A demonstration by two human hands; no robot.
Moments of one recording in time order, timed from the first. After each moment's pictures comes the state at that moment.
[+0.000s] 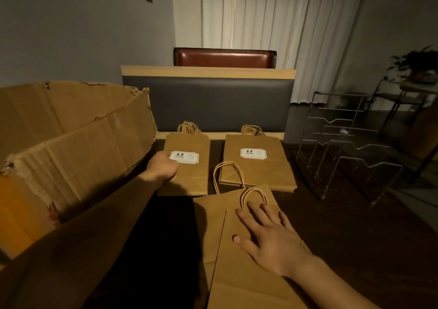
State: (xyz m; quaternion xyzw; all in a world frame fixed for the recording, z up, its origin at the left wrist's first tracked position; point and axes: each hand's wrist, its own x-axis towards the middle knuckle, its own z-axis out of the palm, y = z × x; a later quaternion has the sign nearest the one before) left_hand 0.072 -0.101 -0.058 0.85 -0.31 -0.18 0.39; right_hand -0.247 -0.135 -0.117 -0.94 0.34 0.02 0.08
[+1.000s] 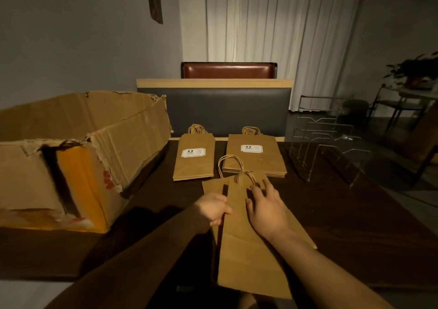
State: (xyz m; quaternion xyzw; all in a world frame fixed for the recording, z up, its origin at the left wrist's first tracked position) left_hand -0.100 -0.011 -0.092 0.71 -0.27 -0.47 0.45; right_hand -0.252 -0.091 -0.110 -0.87 0.45 -0.20 0.09
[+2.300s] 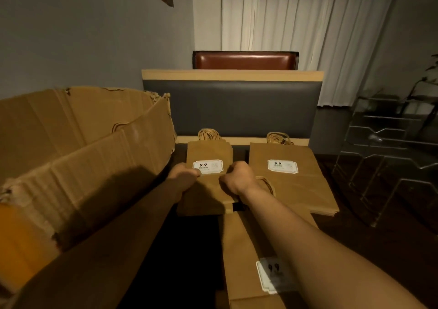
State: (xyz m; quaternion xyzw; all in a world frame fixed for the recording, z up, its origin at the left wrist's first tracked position) left_hand 0.092 -0.123 -0.060 0.81 -0.23 -0.27 0.48; right_hand -0.033 -0.217 -0.066 -0.76 0.44 -0.19 0.43
